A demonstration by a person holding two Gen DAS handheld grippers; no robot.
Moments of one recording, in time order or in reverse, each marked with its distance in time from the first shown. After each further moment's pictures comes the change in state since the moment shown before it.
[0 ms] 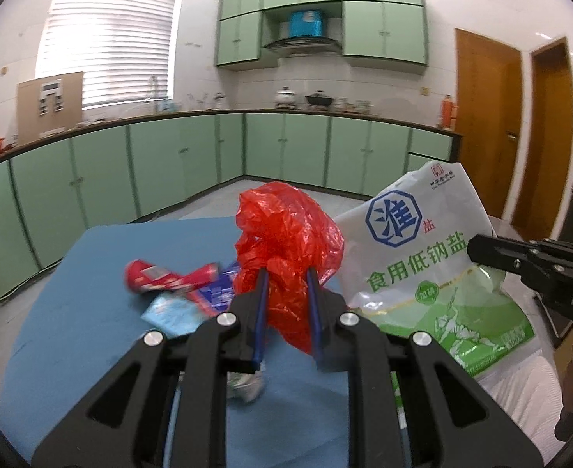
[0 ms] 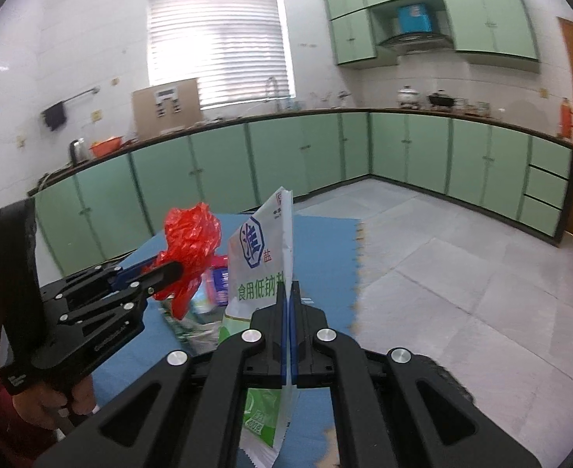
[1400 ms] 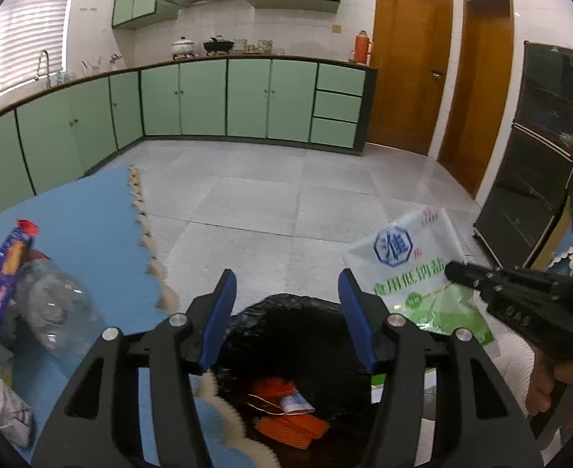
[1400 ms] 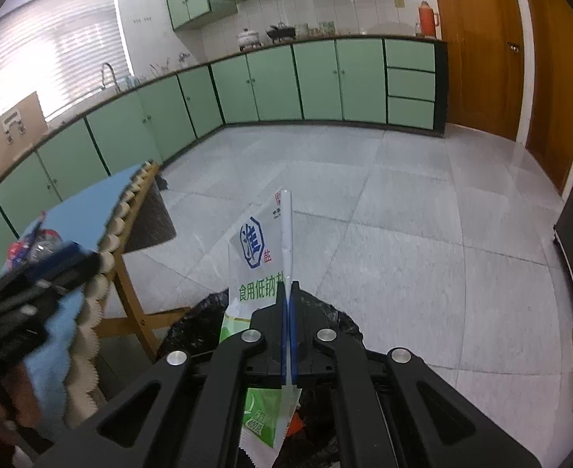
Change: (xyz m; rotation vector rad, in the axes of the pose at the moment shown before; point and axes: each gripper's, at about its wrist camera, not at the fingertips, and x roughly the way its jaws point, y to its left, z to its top) left arm 0.156 -0.147 -0.046 0.117 0.193 -0.273; right arm 0.024 -0.209 -0.112 0.339 0.185 -0.415
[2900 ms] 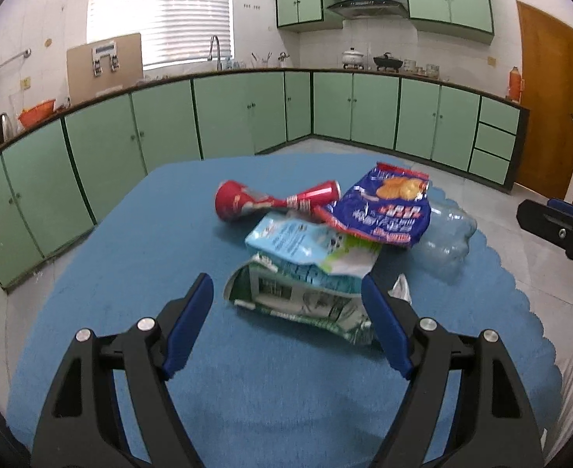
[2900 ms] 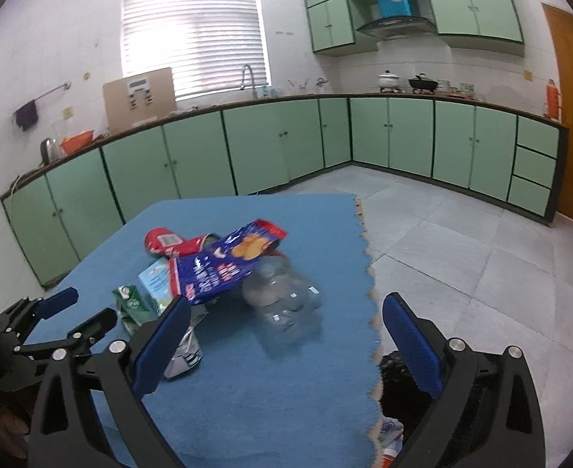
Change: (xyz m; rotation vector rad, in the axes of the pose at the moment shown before) left arm -0.182 0.192 -0.069 -0.242 -0.036 0.521; right arm -0.038 0.253 -0.005 -0.313 -0.156 0.355
